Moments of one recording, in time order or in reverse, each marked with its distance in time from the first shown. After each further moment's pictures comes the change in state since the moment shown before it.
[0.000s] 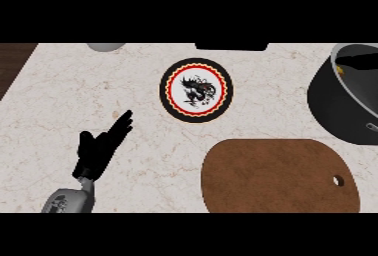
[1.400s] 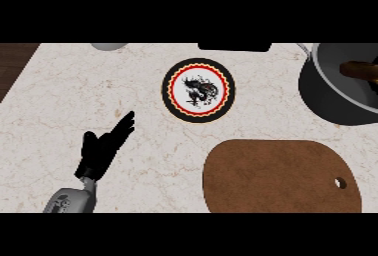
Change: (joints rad) left arm -0.006 0.004 -0.019 0.015 0.001 0.000 -0.005; right arm 0.133 -0.116 0.422 -0.155 0.363 0.056 -0.038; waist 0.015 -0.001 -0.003
